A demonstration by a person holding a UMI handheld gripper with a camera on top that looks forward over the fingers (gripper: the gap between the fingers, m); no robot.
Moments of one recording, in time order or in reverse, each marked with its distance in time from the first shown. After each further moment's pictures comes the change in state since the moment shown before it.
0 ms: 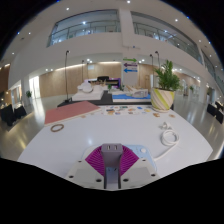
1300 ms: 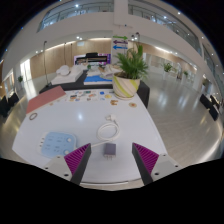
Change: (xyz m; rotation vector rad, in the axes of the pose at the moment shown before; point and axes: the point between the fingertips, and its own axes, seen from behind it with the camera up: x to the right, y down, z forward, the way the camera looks) arm 0.231 -0.022 -0.079 -0.299 0.092 -0.021
